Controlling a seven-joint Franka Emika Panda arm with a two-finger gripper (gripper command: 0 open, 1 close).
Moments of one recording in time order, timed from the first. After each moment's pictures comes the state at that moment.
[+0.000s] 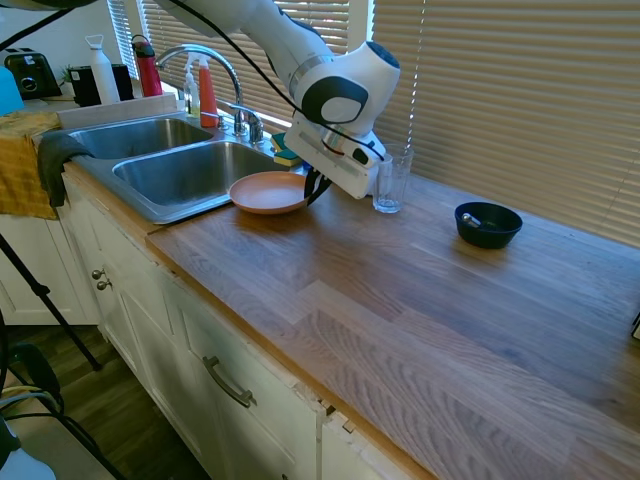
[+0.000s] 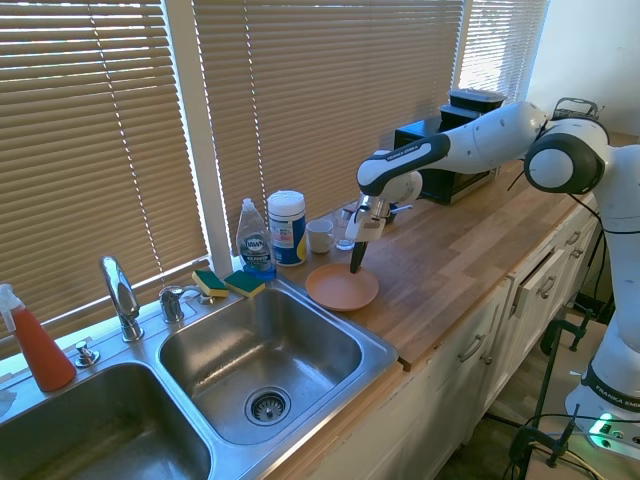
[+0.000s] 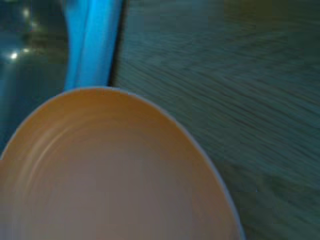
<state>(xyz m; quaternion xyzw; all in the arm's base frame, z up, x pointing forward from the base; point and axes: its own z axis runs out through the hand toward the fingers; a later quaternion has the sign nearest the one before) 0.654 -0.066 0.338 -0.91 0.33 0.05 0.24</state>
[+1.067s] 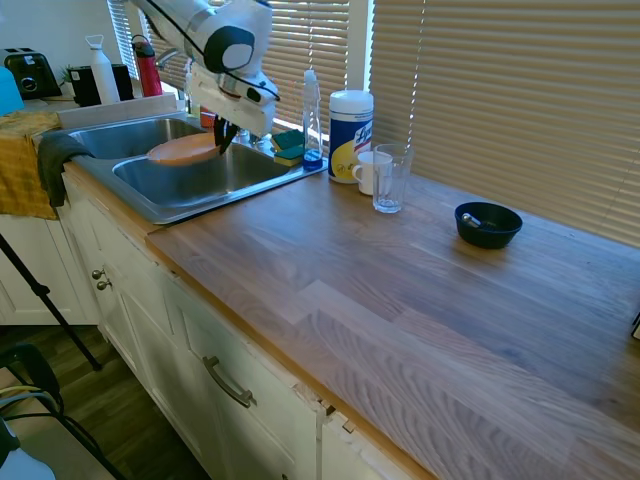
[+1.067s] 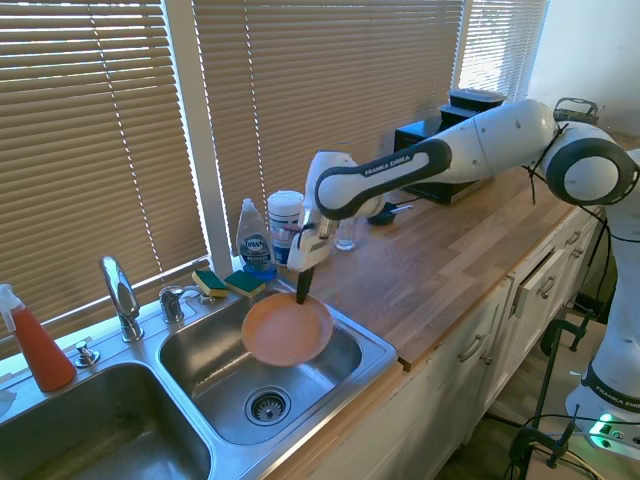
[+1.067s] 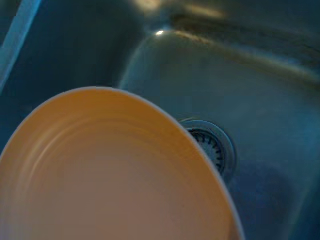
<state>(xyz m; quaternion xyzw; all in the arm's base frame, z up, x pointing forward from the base) 0.655 0.197 0.382 -0.95 0.26 0.04 0.19</state>
